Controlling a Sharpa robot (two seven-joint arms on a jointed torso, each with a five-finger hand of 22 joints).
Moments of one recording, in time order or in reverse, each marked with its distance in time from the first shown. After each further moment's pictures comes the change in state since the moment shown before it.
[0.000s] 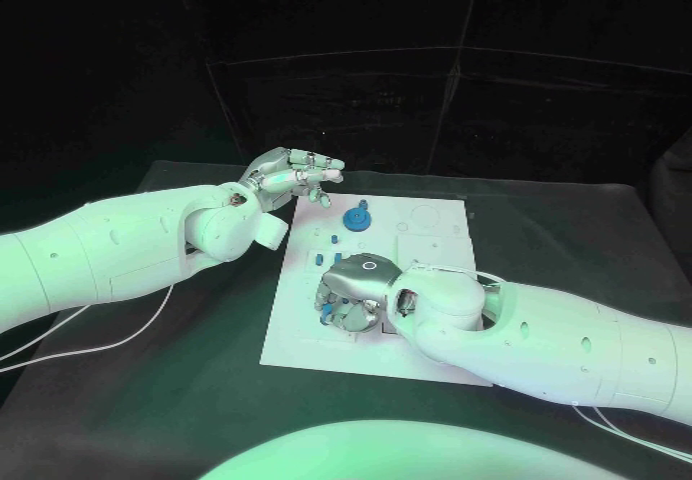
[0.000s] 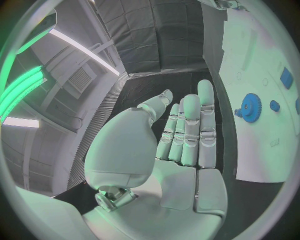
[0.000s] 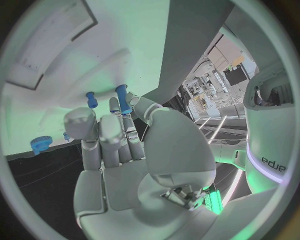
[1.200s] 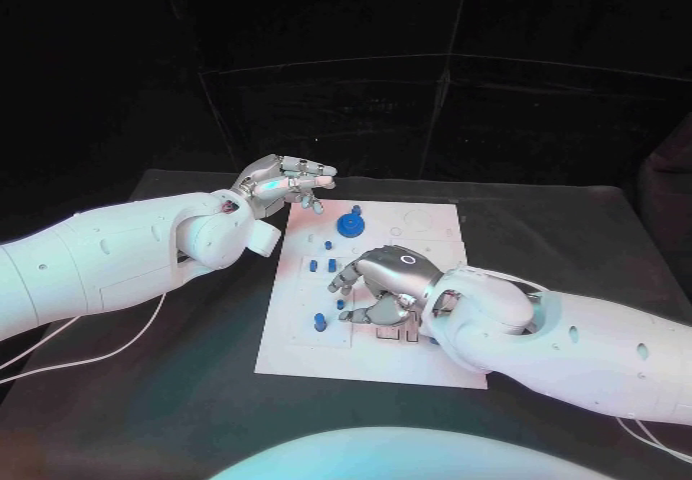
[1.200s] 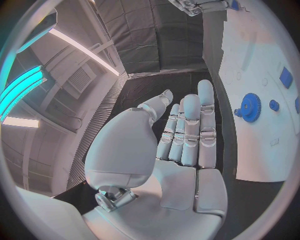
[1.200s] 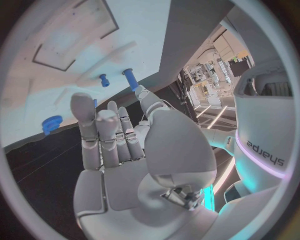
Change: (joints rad) left arm 0.000 0.000 0.000 -0.006 0.000 0.007 -0.006; left_hand 0.005 0.005 -0.008 0.003 0.000 -0.004 0.004 0.000 0.000 -0.007 0.000 0.005 0.000 -0.003 0.003 0.000 -0.003 0.000 0.000 0.000 -0.004 -0.002; right arm 0.005 -0.184 0.003 0.101 0.101 -0.224 0.094; right_hand 0.007 -0.004 -0.306 0.058 0.134 -0.110 0.016 0.030 0.015 -0.128 0.012 0.157 0.029 -0.041 0.021 -0.068 -0.134 0.016 -0.067 0.023 -0.098 -0.149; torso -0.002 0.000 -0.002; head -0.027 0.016
